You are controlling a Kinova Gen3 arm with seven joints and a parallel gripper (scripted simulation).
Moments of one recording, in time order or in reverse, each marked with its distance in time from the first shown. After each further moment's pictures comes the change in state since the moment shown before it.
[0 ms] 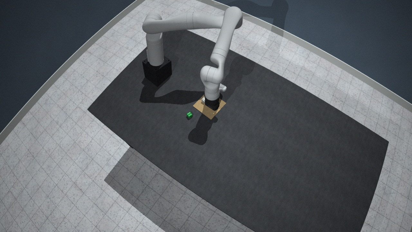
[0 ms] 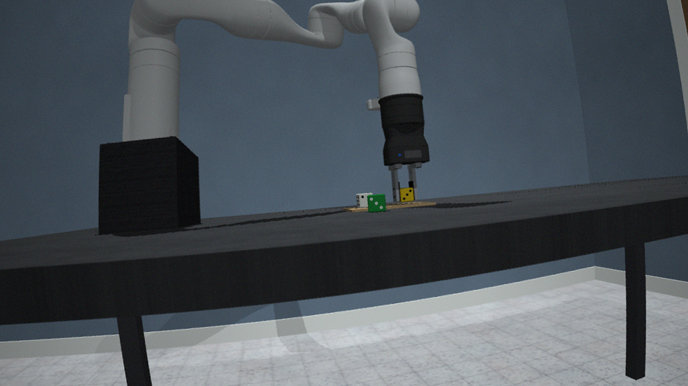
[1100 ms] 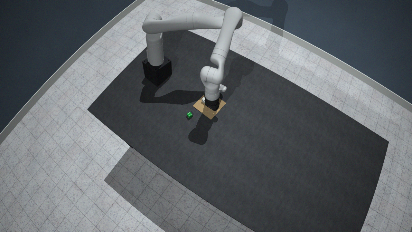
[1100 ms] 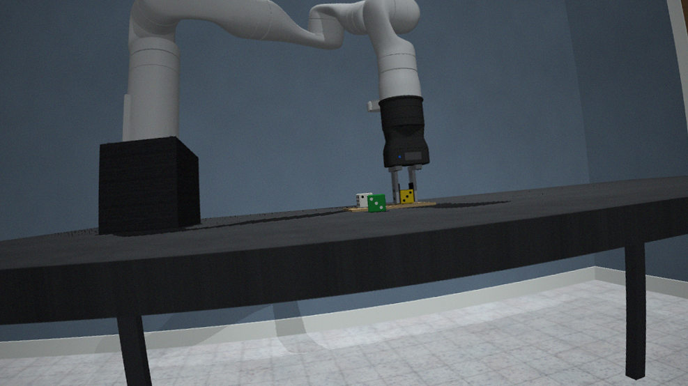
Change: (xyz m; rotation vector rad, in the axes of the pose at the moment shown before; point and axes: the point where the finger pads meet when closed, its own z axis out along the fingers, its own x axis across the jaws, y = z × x) arm 0.000 0.000 0.003 0.000 -0.001 0.000
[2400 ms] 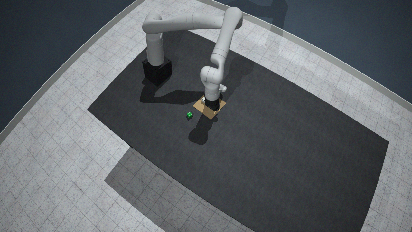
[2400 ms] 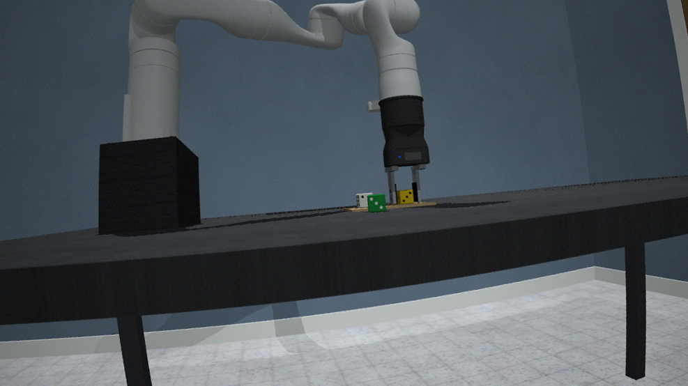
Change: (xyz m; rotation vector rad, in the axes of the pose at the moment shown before) arm 0.000 0.000 0.000 0.000 0.000 0.000
